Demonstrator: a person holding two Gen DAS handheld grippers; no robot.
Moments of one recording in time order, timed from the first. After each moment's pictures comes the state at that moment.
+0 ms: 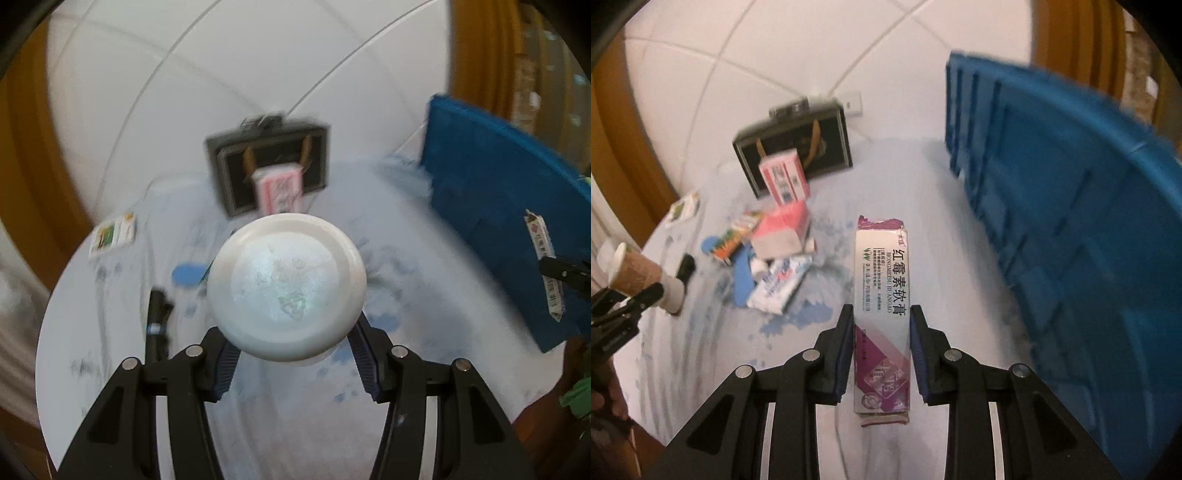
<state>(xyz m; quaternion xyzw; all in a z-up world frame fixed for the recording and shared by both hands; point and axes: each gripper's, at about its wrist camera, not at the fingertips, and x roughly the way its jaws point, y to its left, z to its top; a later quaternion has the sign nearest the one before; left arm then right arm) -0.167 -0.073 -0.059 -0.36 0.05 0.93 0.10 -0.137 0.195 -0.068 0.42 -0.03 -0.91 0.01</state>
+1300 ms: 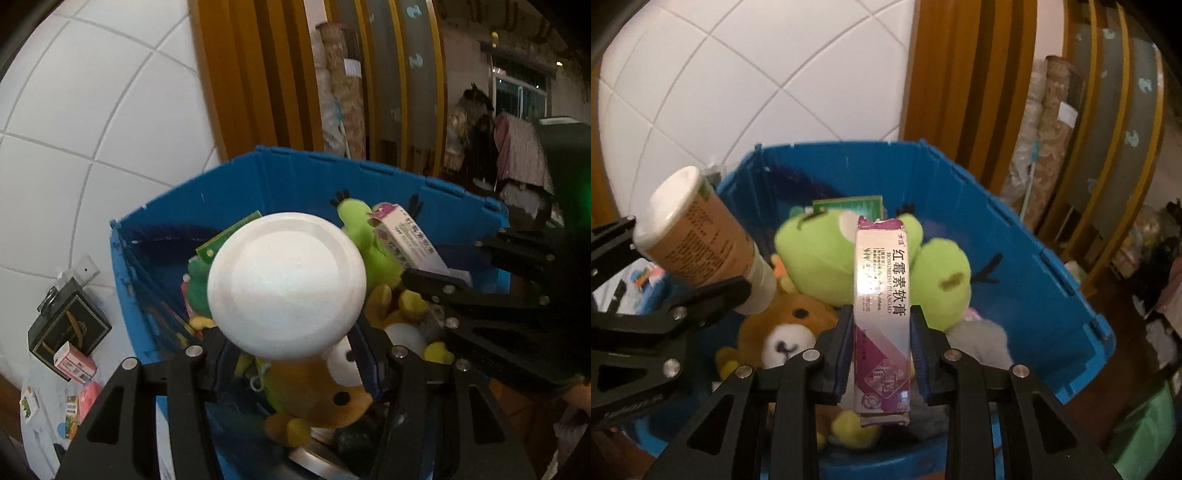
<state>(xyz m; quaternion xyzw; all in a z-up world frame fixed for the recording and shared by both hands) -0.097 0.408 0.074 -0.30 0.18 0.88 0.32 -0.067 0.522 0.041 0.36 0.02 -0.93 -0.08</state>
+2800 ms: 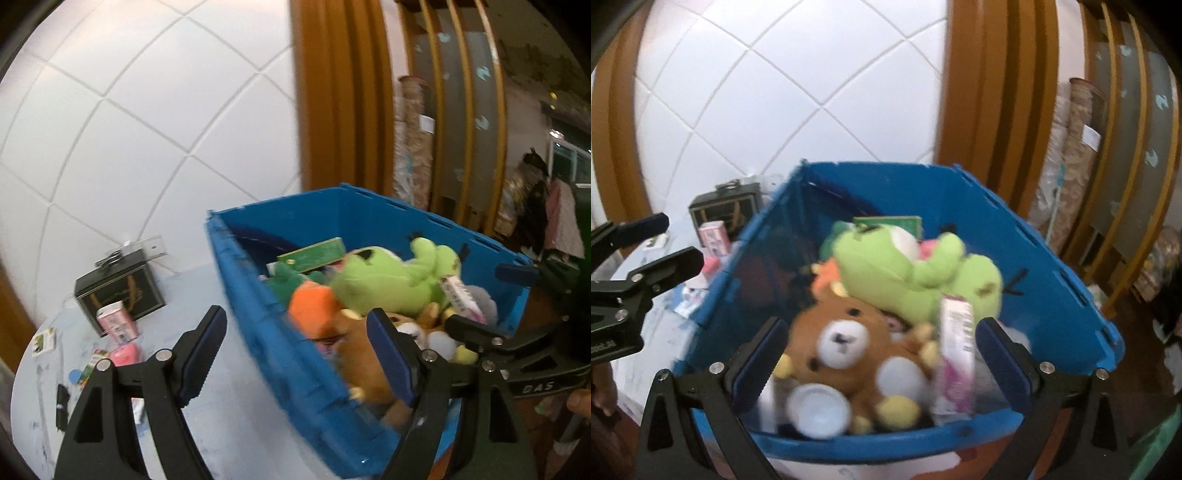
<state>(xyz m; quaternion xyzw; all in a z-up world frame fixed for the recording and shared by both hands) -0.063 0.297 0.100 -0.24 0.07 0.95 0.21 -0.035 0.495 0.061 0.31 0.03 -0.95 -0.01</state>
